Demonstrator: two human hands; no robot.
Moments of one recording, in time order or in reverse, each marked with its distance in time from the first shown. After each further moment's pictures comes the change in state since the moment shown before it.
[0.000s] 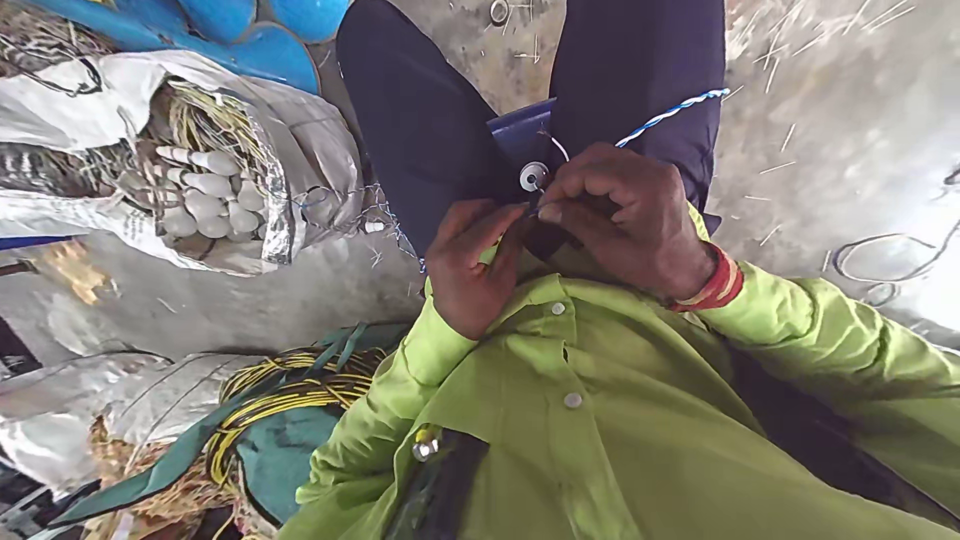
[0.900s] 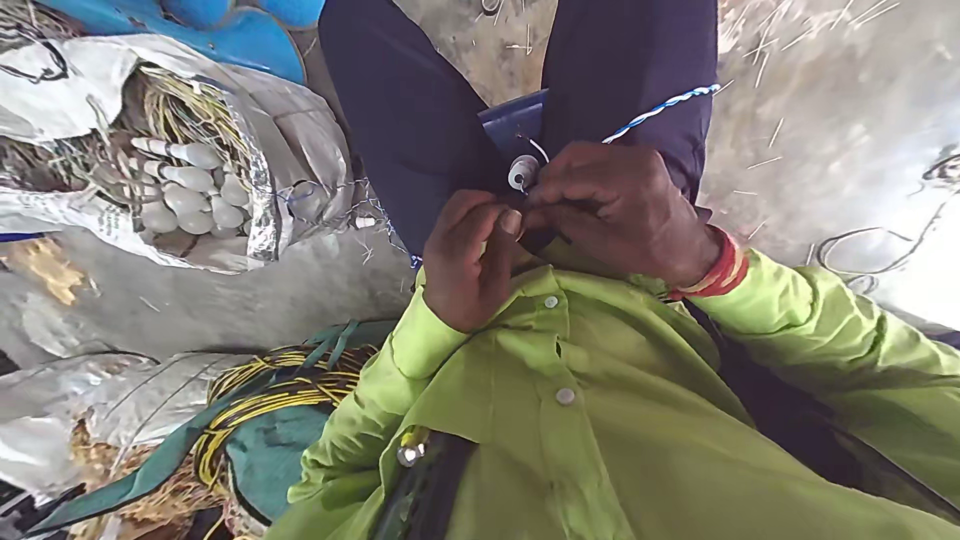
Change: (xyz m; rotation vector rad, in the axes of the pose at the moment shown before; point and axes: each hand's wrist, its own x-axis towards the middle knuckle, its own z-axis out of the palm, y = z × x) left_hand 0.007 0.000 -0.002 -0.065 -0.076 0.071; right_hand 0.006 0.004 -0.006 -0.016 -0.115 -0.084
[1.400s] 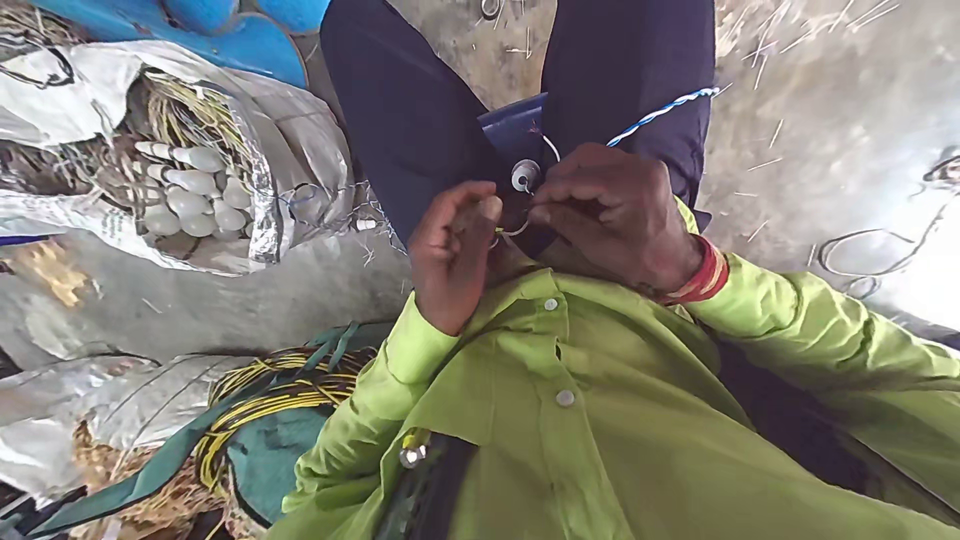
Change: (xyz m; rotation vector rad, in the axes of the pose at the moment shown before) left_hand -0.004 0.000 -0.005 -0.403 0.012 -0.325; right_hand -0.007 0.006 0.006 -0.027 0.099 0.010
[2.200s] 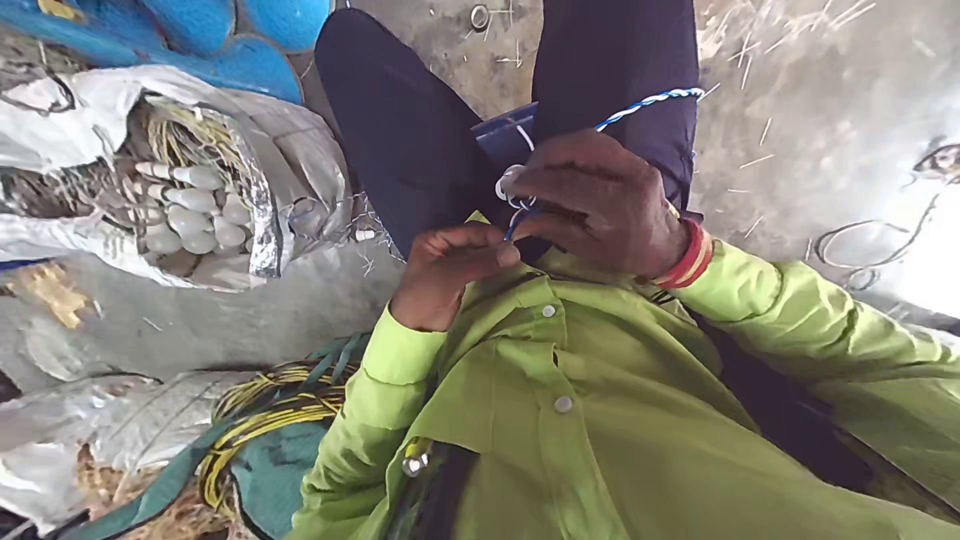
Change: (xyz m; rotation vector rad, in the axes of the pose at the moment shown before) left_hand 0.005 -0.001 -0.021 -0.432 -0.231 -0.337; right_hand 0.012 0.007 0.002 -0.129 0.081 -0.290
